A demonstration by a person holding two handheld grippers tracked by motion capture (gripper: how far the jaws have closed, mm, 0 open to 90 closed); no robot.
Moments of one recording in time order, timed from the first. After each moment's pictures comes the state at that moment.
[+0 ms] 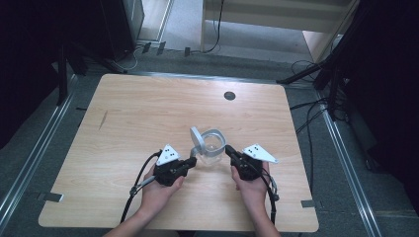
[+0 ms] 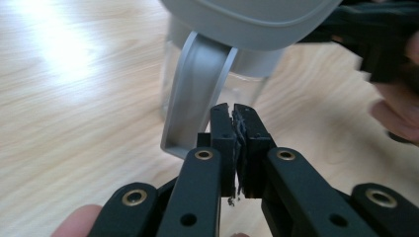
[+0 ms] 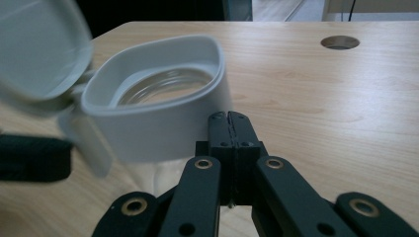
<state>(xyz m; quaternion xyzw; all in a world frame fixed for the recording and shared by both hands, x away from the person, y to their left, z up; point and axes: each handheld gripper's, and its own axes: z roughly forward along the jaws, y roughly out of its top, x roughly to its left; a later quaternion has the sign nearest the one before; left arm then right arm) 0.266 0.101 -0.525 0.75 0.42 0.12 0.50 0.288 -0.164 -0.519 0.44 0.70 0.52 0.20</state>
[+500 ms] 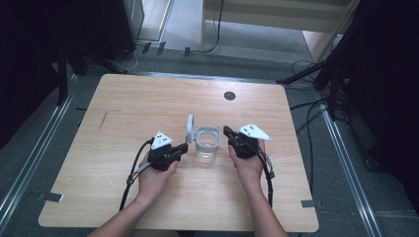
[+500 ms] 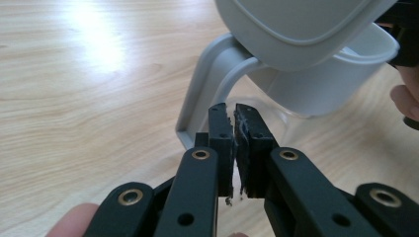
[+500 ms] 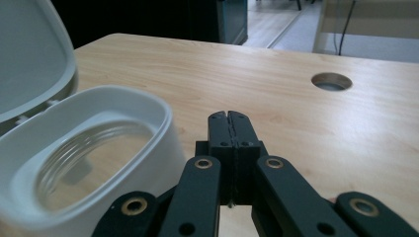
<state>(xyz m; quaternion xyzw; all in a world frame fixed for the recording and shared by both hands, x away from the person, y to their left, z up) 0.298 0.118 -0.522 0.72 0.47 0.15 0.49 0.353 -0.153 -0.508 0.42 0.71 0.52 0.22</state>
